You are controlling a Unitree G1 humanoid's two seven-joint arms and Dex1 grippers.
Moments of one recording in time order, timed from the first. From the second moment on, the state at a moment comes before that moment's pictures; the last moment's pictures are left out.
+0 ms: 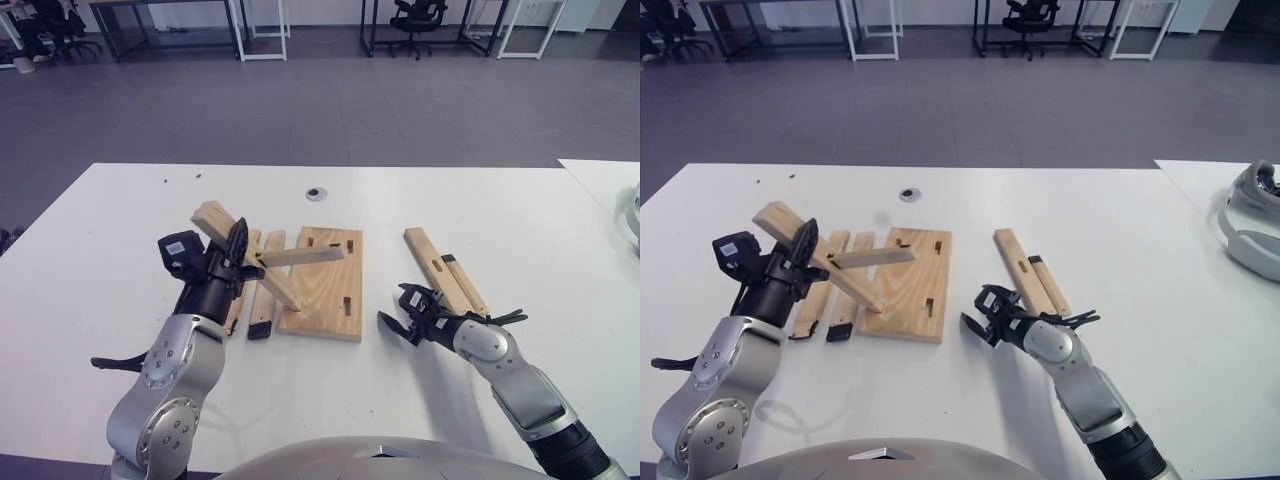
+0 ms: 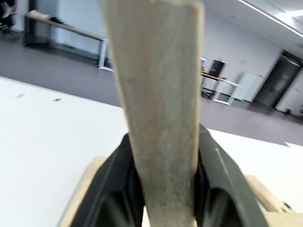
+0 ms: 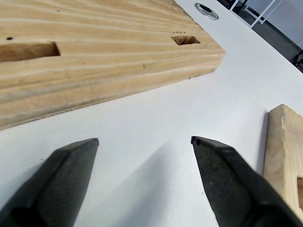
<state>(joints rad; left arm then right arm) 0.22 0.24 -0.02 -0.86 -0.61 0.56 0.21 0.08 -0.51 0.32 -0.32 -0.06 0.44 0.48</state>
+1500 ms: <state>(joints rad) -0.03 0.57 -0.14 -0.38 -0.62 0.66 -0.07 -0.26 -0.40 0.00 -0.09 -0.07 0.43 0.27</state>
